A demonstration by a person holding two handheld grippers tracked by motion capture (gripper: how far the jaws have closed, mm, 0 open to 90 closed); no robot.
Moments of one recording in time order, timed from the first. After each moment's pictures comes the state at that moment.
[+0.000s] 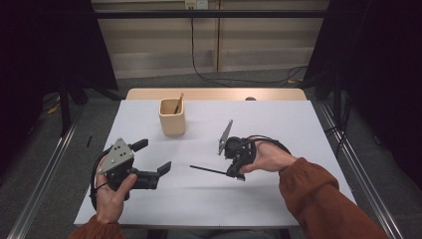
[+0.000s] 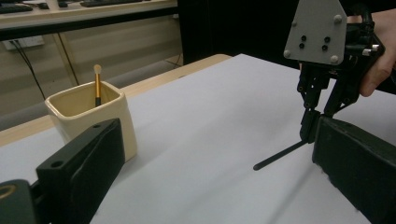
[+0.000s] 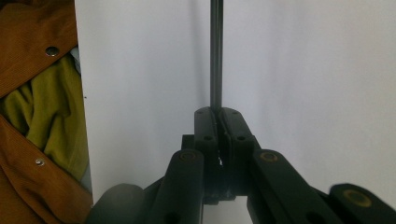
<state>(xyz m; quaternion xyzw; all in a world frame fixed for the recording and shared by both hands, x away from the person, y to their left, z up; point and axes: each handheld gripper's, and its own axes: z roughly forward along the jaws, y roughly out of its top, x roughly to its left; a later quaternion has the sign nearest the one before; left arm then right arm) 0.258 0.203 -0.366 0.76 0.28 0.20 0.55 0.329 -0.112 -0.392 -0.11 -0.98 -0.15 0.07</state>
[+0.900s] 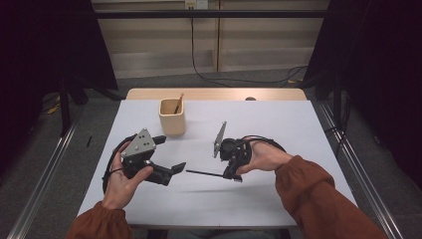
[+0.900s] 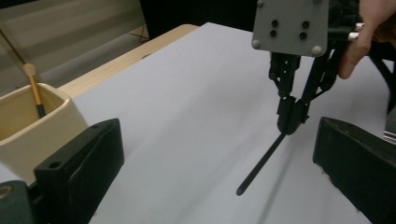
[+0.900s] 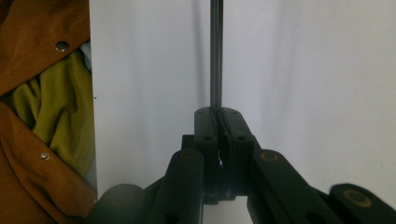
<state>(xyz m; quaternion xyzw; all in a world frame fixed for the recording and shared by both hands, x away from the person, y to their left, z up) 0.279 0.168 -0.356 0.82 0.22 0.14 0.50 0.328 -0.099 -0.391 -0.08 -0.98 -0.14 0.08</state>
